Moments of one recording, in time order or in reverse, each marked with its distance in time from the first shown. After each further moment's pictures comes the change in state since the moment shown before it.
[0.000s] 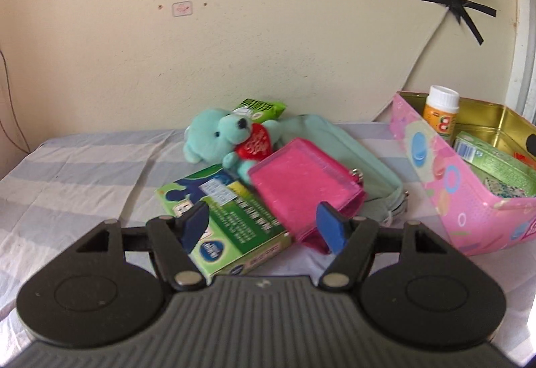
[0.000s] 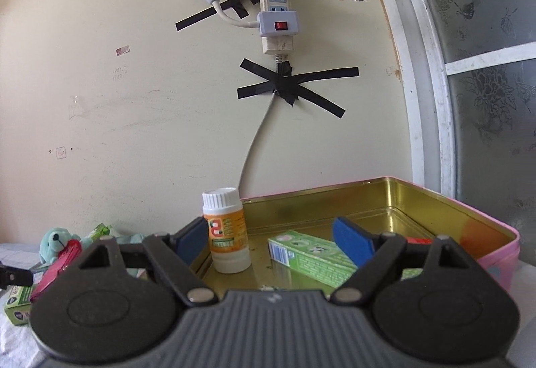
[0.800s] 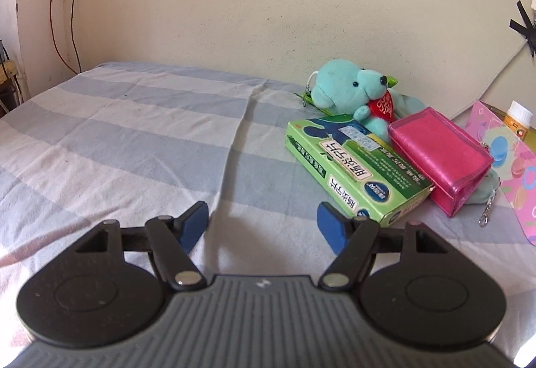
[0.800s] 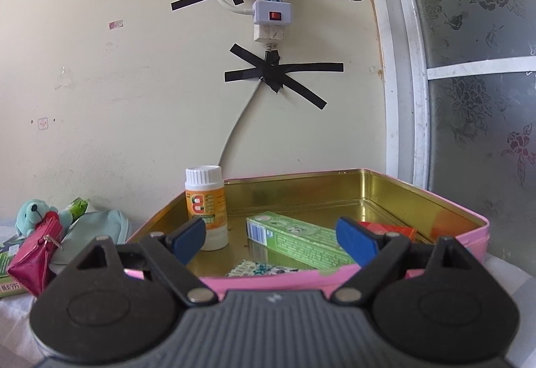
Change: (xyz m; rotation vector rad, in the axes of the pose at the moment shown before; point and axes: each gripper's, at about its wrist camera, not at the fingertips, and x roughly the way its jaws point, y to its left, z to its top) left arm 0.008 0.098 -0.052 -0.215 0.056 0.075; right arm -0.010 0.017 -0.015 -0.065 0.029 -0.108
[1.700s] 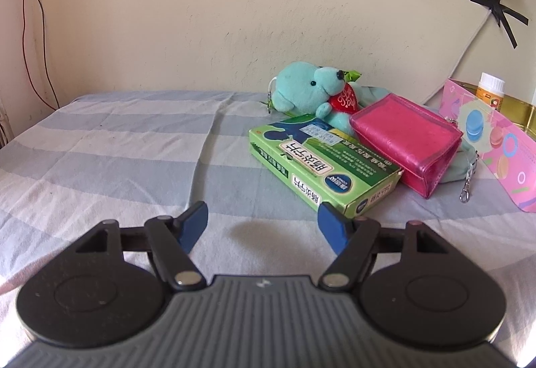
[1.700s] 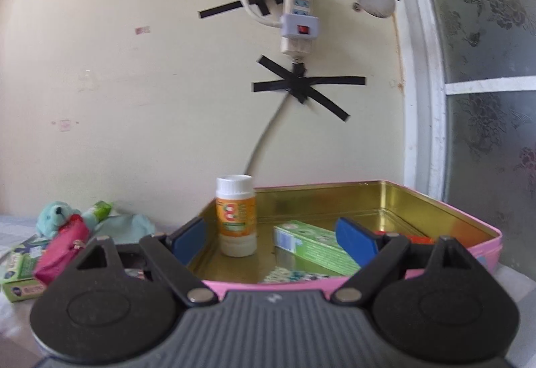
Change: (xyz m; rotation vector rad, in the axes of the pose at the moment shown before) left arm -0.006 -0.018 -0.004 0.131 -0.040 -0.048; right arm -0.023 0.047 0.011 -0.037 -0.030 0.136
